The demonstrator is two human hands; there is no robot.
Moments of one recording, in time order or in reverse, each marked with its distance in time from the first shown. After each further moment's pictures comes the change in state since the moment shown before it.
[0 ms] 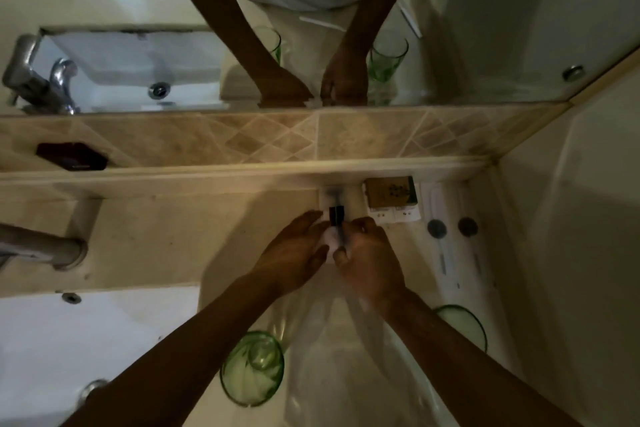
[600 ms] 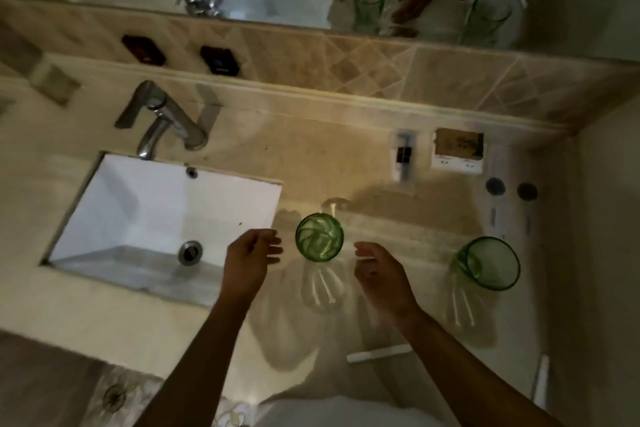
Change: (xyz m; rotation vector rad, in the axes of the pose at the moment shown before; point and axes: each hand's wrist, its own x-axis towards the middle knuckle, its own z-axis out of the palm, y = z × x) left_hand -0.250 0.005 0.006 -1.002 0.676 -0.900; right_hand -0.163 -0.002 0.049 0.540 -0.345 0.070
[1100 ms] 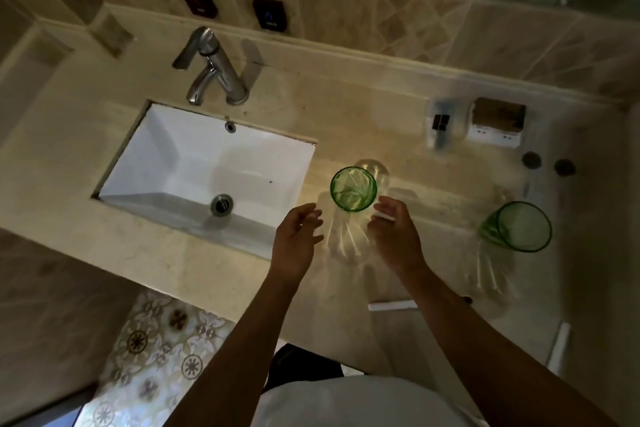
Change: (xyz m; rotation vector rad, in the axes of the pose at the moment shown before) left_hand -0.067 -0.017 0.008 -0.211 -0.044 -0.082; right_hand -0.017 -0.025 0.029 0.212 0.095 0.072
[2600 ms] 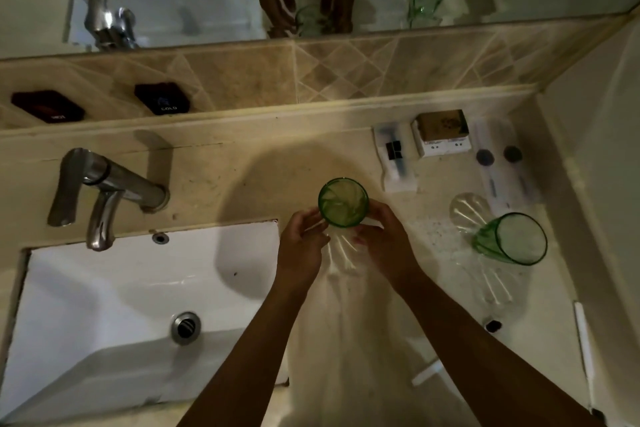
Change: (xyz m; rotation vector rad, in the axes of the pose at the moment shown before) left_hand 0.140 0.071 0.057 0.184 -0.406 -0.046; right_hand 0.088 -0.050 0.029 0.209 0.276 0.113
